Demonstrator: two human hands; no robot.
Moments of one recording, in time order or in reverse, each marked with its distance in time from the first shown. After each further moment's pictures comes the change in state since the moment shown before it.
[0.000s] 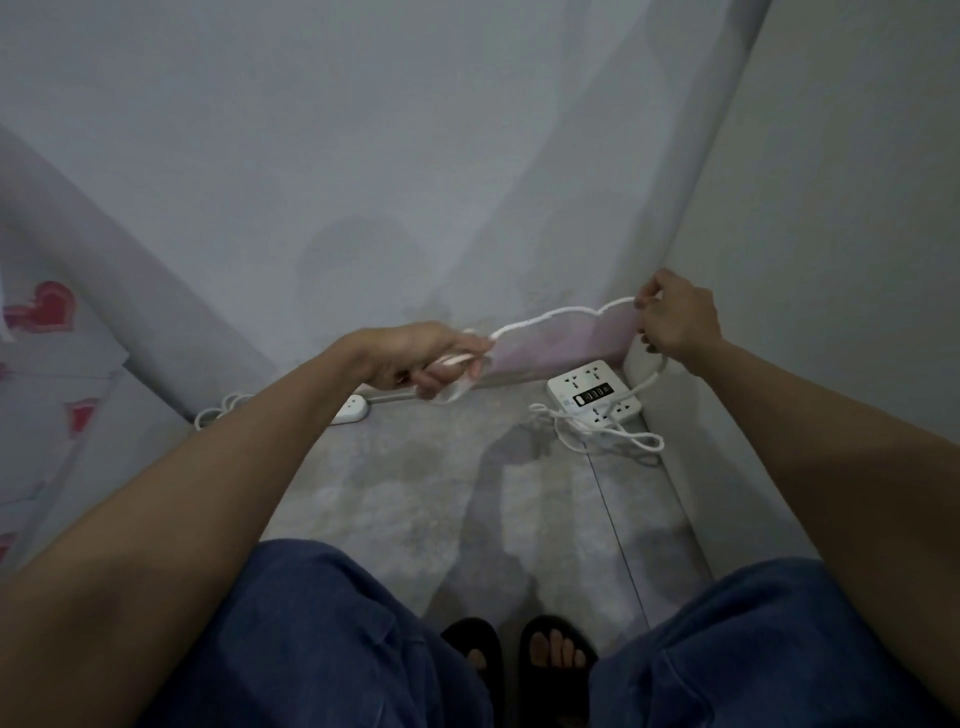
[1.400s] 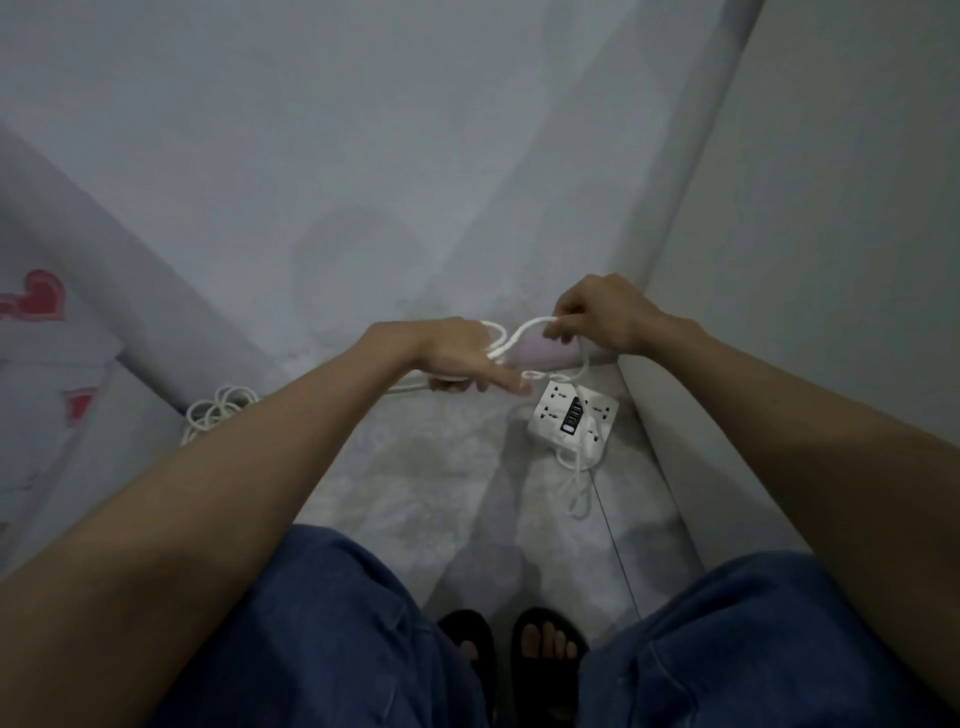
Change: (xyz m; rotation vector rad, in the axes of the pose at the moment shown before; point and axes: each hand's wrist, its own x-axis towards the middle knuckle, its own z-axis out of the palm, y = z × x) left_hand 0.013 0.022 0.034 0.881 0.168 0.084; right_hand -0.021 -0.053 0.008 -0.418 -0.474 -0.528
